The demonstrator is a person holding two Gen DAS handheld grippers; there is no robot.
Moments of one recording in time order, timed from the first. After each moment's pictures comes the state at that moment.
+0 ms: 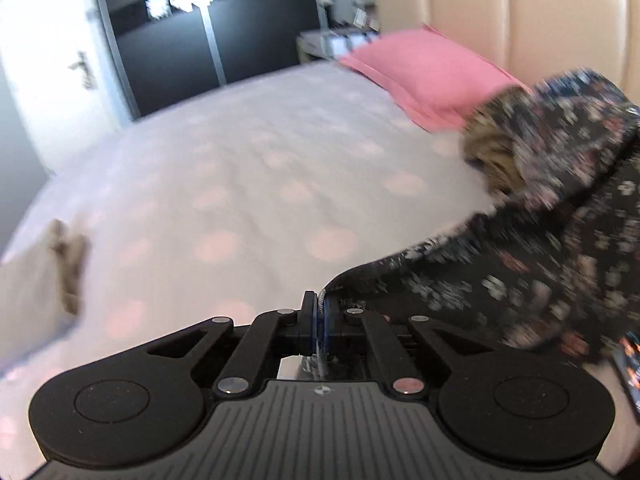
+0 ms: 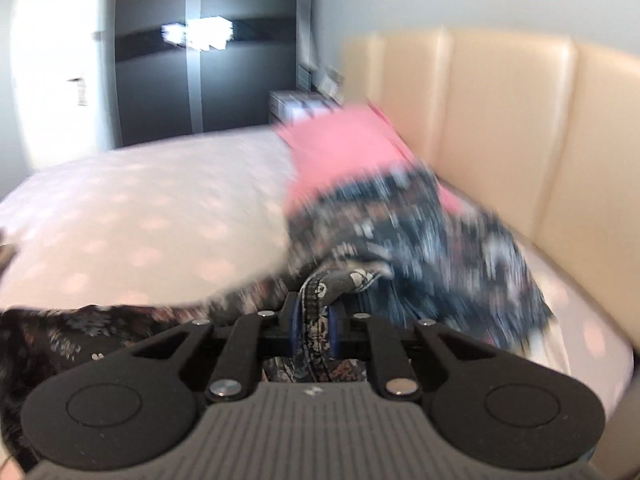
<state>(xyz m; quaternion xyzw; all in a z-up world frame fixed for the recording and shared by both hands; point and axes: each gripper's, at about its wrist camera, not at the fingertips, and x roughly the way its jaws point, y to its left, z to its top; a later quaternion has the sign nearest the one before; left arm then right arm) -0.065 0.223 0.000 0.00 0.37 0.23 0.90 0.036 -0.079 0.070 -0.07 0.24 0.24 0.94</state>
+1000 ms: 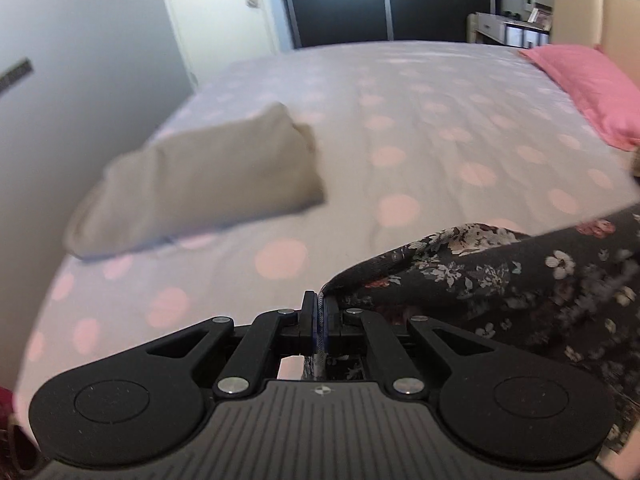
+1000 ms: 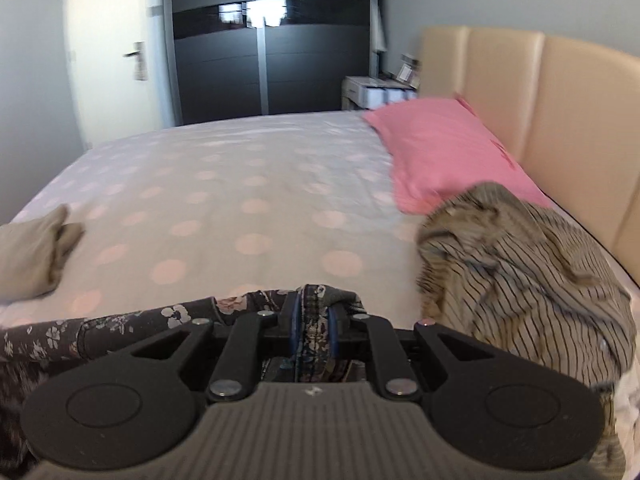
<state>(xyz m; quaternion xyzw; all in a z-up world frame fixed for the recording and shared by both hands) -0.267 0.387 0.009 -0.10 0.40 0.38 0.83 0.013 0.051 0.054 -0.07 0.30 0.28 0.91</state>
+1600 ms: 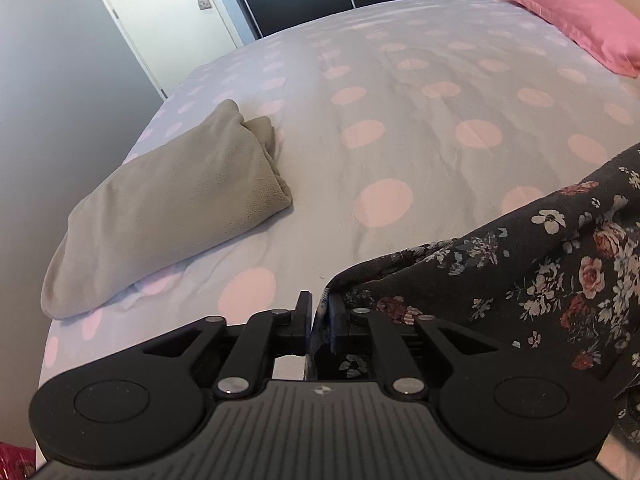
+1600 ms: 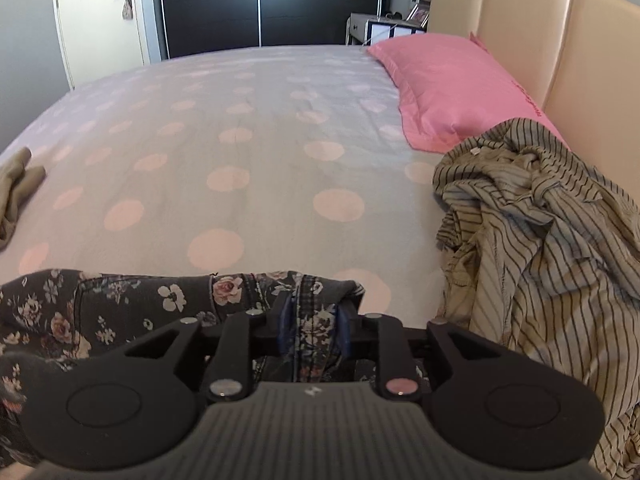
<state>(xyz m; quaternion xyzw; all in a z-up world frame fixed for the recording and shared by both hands) -0.179 0.423 -0.054 0.00 0.46 0.37 0.81 0.076 0.106 -0.029 -0.13 0.37 0.28 0.88</state>
